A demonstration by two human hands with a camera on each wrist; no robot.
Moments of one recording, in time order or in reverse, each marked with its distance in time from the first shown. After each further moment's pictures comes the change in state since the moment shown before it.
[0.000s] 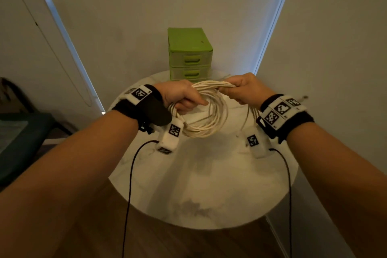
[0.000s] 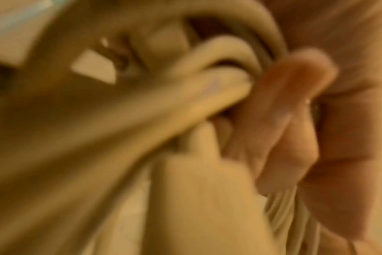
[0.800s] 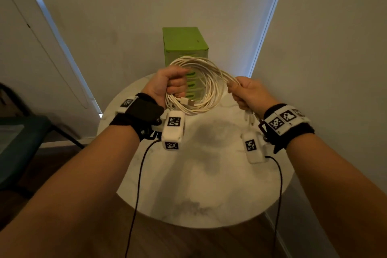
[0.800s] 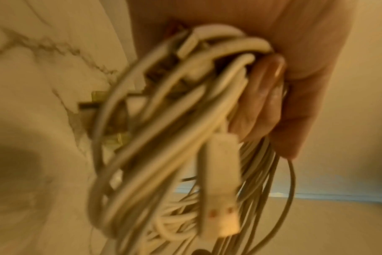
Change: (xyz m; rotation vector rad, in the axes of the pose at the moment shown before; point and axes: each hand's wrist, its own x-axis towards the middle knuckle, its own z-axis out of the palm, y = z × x) left_hand 0.002 -0.009 -0.004 -0.707 0.167 0.312; right_hand -0.009 0.030 -0.003 0.242 0.094 0.081
